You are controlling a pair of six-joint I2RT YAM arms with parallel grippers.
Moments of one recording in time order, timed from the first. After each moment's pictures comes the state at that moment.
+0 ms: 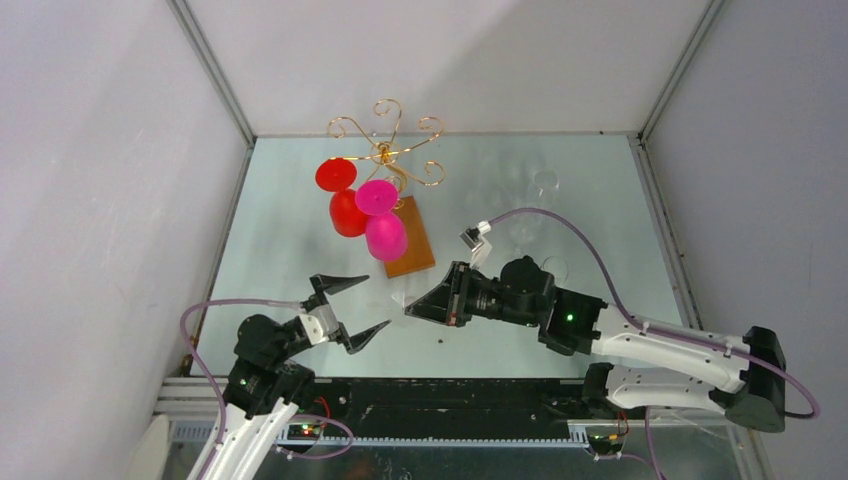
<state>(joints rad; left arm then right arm) -0.43 0.01 0.24 -0.09 0.69 0.21 1.17 1.05 0.80 0.10 -0.12 1.12</state>
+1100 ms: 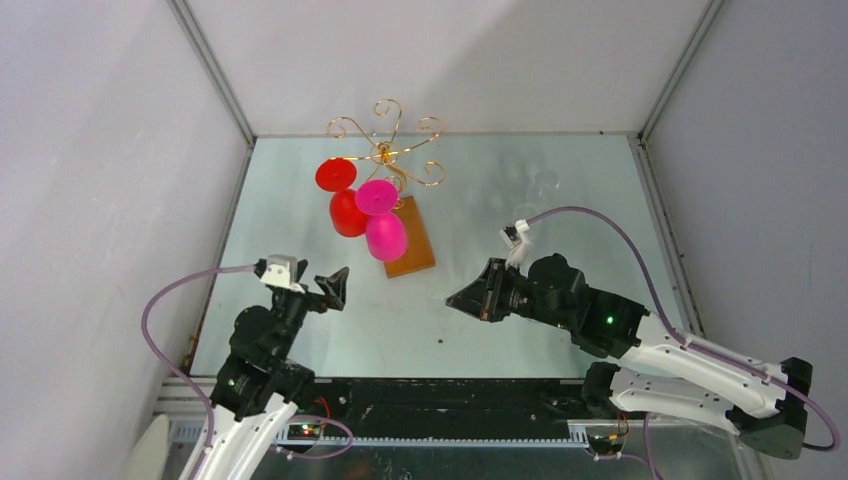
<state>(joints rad) -0.43 0.05 0.36 -0.31 -0.13 -0.14 1.08 0.85 0.80 -0.27 -0.01 1.00</state>
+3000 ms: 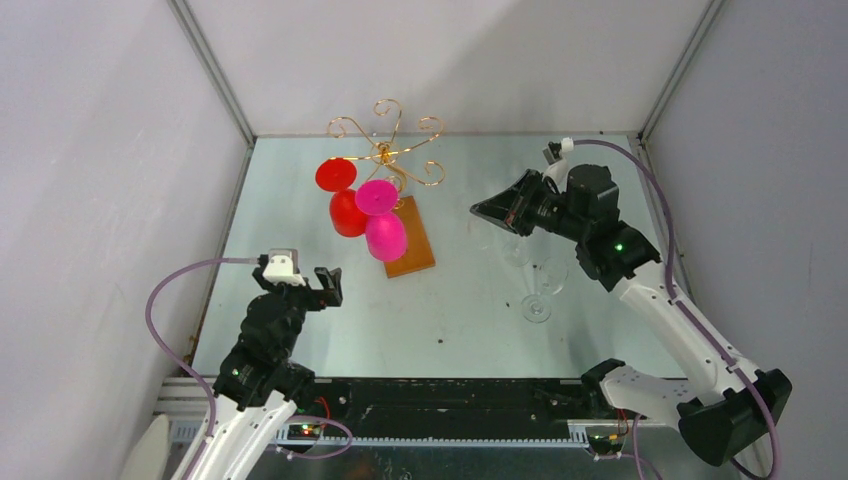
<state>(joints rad) -0.43 0.17 0.38 -0.41 -0.31 -0.20 0.49 1.09 1.09 -0.26 -0.42 1.07</state>
